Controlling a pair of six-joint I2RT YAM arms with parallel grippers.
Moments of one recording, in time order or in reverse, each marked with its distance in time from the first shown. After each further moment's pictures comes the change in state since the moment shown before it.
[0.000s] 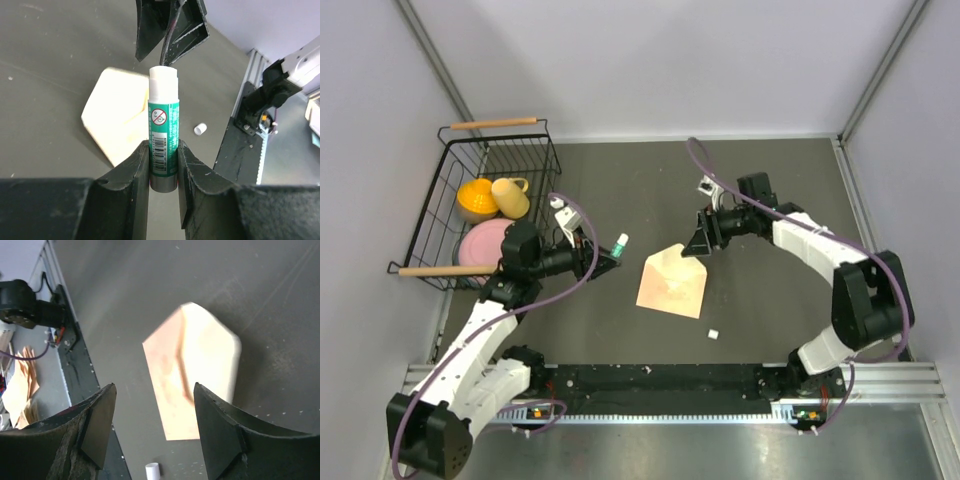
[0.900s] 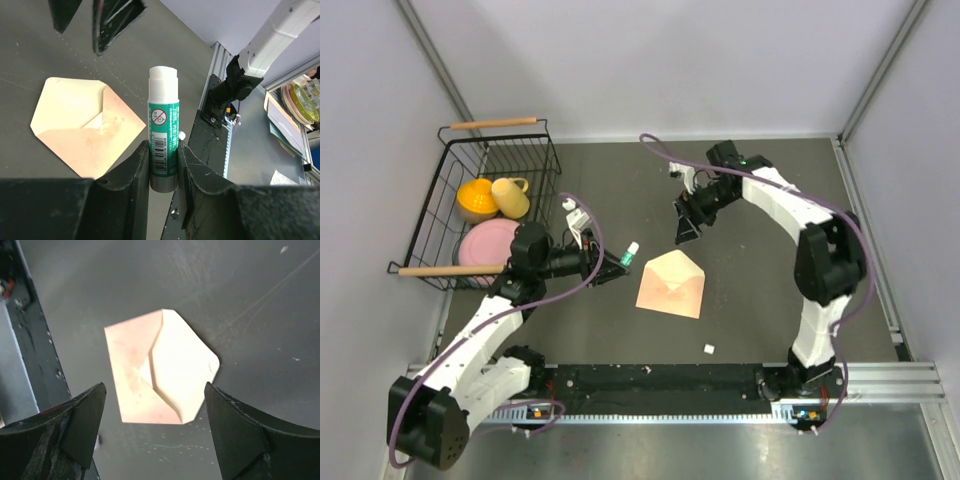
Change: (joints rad) left arm -0.057 0.052 -0.046 0.159 0.101 -0.159; right arm 0.073 0.259 0.524 -0.523 0.113 -0.400
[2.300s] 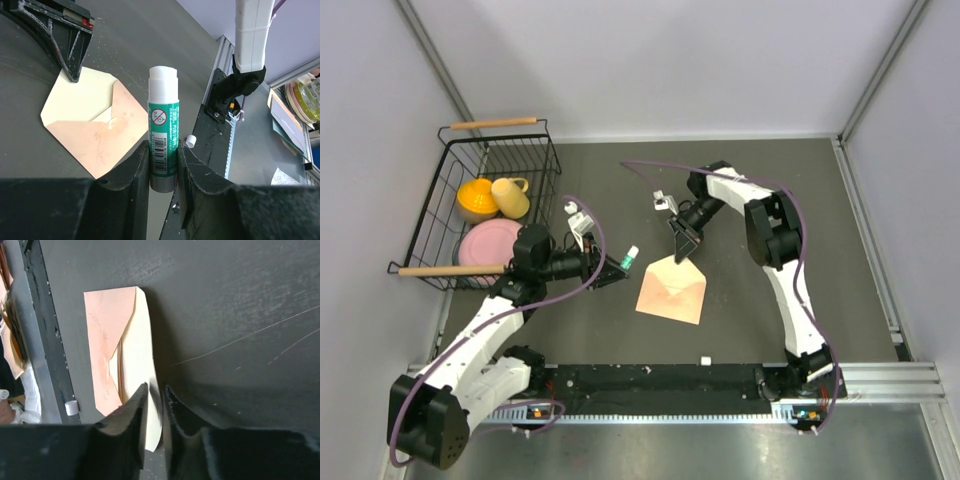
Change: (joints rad) left arm 0.000 0.005 -0.019 -0.045 -0.011 0.023; right arm 0.005 0.610 0.428 -0.489 -0.124 -0.418
